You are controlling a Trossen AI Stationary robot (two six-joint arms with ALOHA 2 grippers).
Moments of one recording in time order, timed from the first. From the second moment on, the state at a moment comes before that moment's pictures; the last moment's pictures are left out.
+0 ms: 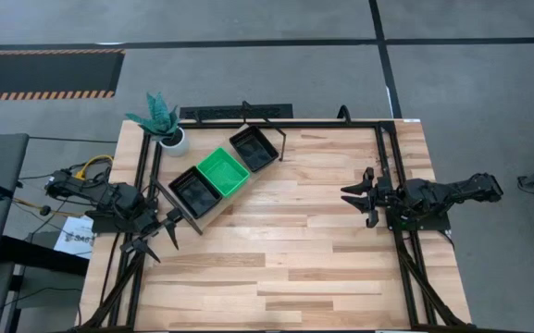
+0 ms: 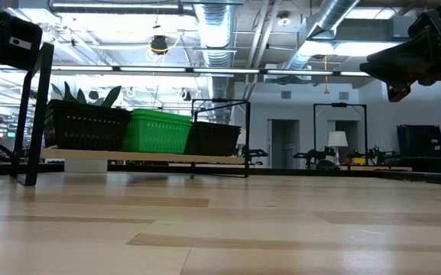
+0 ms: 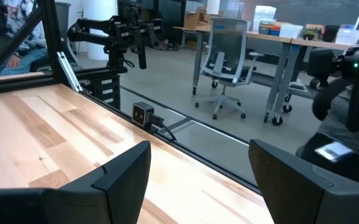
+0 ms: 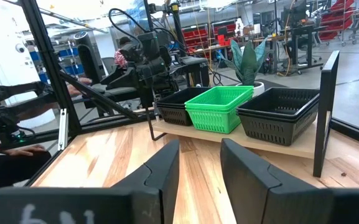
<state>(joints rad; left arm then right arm) -0.30 0.00 0.07 -0.15 0.59 -0.05 0.18 0.02 0.00 0.06 0.31 0.18</state>
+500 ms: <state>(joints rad) -0.30 0.00 0.07 -0.15 0.59 -0.06 0.18 0.02 0.00 0.06 0.31 0.18</state>
